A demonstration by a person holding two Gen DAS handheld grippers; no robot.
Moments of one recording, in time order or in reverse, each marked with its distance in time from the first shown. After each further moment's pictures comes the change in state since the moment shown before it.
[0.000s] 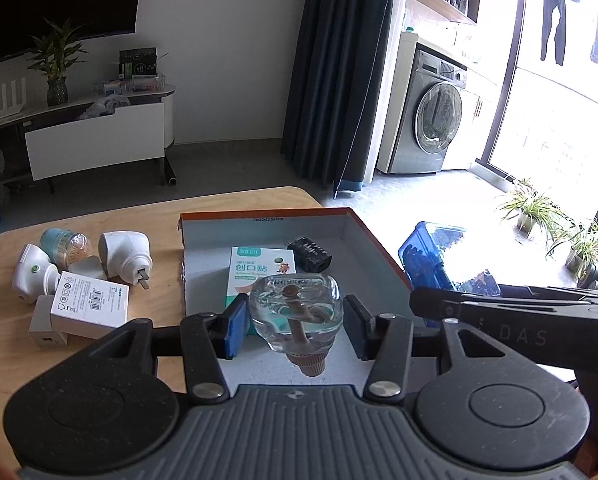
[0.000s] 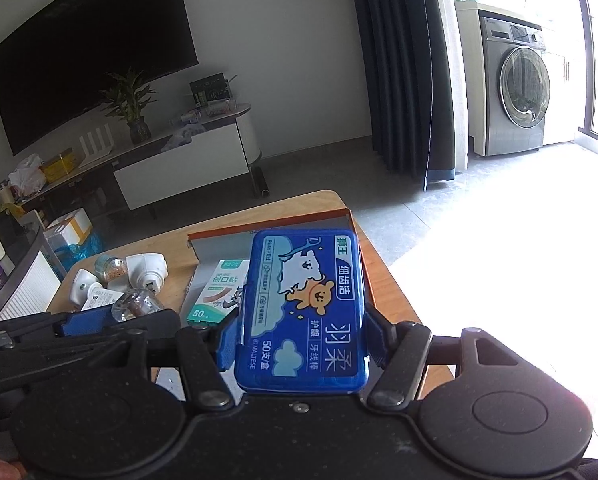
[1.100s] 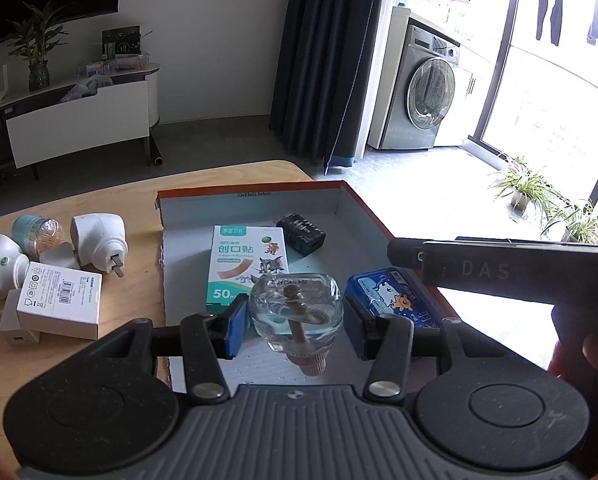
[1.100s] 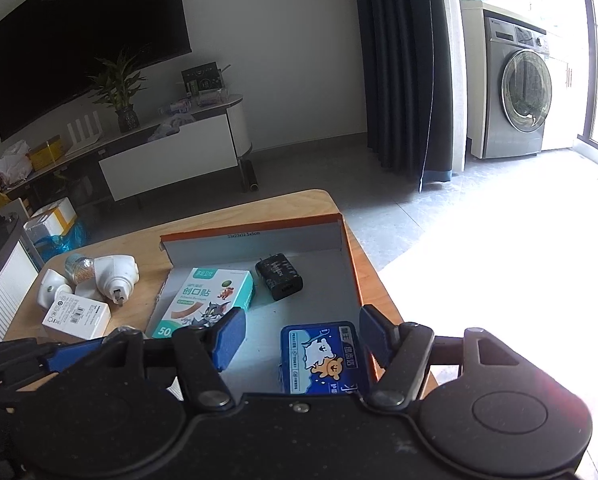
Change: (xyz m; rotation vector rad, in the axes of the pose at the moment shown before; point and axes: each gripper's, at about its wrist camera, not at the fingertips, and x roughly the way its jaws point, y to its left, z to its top) left arm 0.031 -0.006 0.000 0.013 0.073 -0.030; right arm 0.038 -0.011 0.011 -0.031 0.010 -0.036
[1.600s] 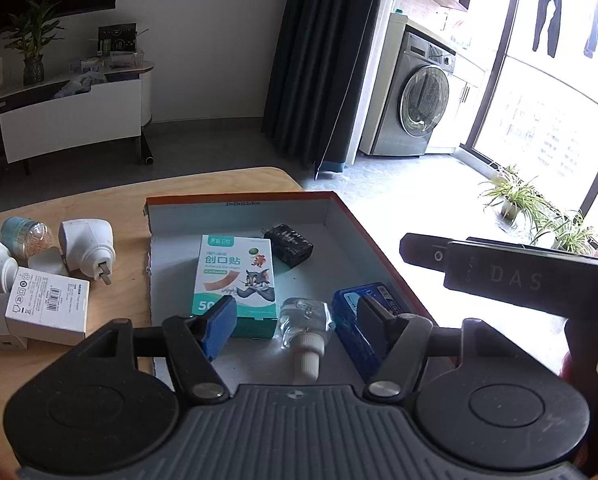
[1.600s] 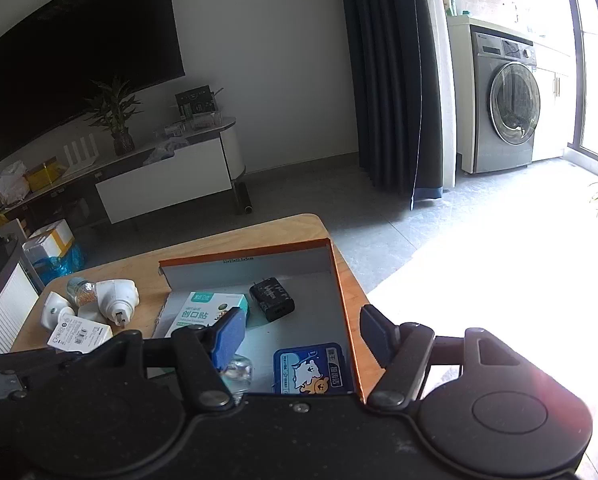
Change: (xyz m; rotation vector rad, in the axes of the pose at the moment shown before) left arm -0.004 0.000 0.007 -0.035 -0.011 -0.025; right arm -0.019 -0.005 0.007 0.019 -0.065 -0.011
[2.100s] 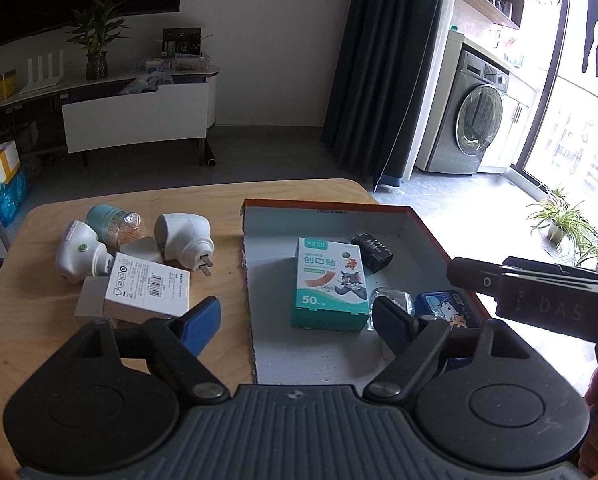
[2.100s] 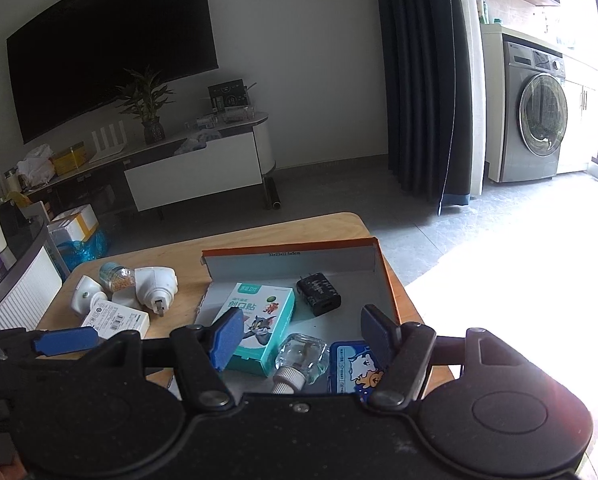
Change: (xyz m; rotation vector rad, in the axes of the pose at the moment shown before) left arm -0.034 0.044 -0.003 -0.077 -0.024 0.151; right arm -0.005 0.036 -0.005 -0.065 0.015 0.068
